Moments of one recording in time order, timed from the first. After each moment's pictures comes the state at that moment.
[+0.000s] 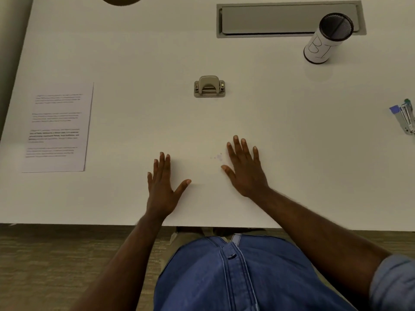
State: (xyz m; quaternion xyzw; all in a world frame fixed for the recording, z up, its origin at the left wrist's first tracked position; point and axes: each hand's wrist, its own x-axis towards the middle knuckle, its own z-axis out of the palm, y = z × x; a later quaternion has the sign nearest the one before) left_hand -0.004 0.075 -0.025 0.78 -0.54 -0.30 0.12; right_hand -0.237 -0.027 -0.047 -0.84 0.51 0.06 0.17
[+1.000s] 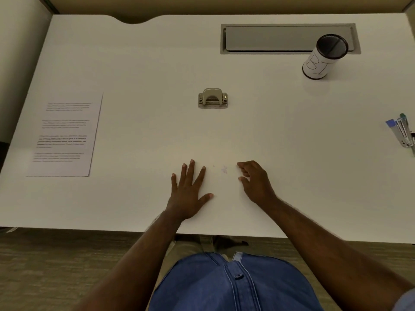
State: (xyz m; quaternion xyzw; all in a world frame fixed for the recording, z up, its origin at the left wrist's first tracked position) left_hand -0.038 0.056 -0.036 0.69 -0.66 -0.29 -0.04; right_hand -0.254 -0.027 -0.042 -0.70 0.57 -0.18 0.40
